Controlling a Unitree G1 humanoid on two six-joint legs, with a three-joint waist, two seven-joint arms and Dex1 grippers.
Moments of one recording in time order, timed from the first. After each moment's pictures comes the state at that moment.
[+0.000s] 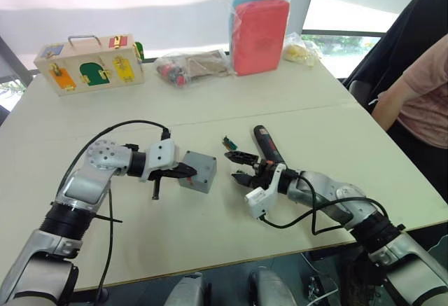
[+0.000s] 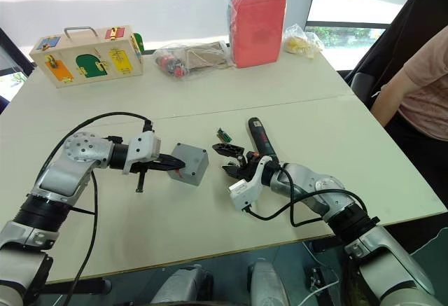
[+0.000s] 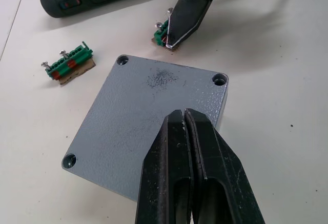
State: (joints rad) left arm -0.50 0.72 -0.21 0.11 -0.17 0.08 -1.28; right arm -0.50 -0.66 0.49 0.10 -0.82 -0.61 0.21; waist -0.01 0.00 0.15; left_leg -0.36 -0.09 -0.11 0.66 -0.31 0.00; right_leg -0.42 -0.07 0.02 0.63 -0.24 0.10
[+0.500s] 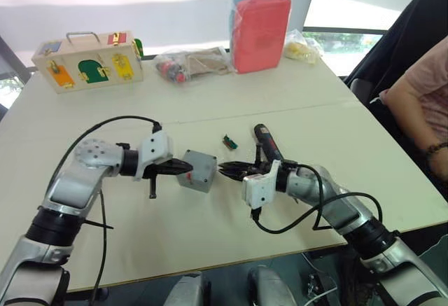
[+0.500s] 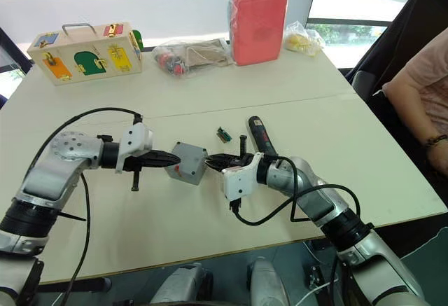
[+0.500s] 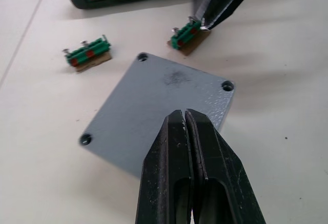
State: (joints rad) left arm -0.44 0.77 -0.09 -0.06 -0.25 0.29 -1.19; right arm -0.44 -0.56 0.43 -0.09 -0.14 -0.18 0.71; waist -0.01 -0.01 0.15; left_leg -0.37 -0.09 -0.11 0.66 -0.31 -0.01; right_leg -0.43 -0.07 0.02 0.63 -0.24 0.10
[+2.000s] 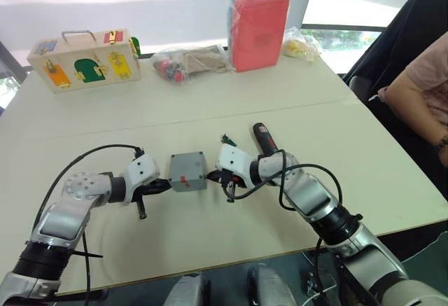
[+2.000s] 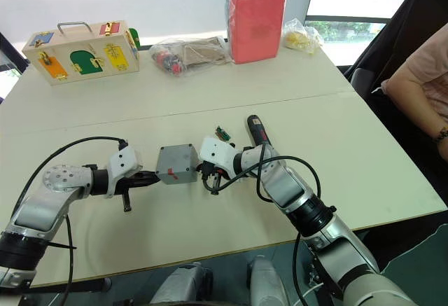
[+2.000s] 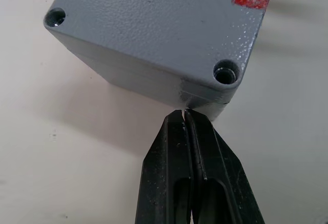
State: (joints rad) left arm -0.20 0.77 -0.05 -0.07 -0.18 0.31 -1.07; right arm -0.62 -0.36 0.51 -0.07 -0.03 0.56 0.91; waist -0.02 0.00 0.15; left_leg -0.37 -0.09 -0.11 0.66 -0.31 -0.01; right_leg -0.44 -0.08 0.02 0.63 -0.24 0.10
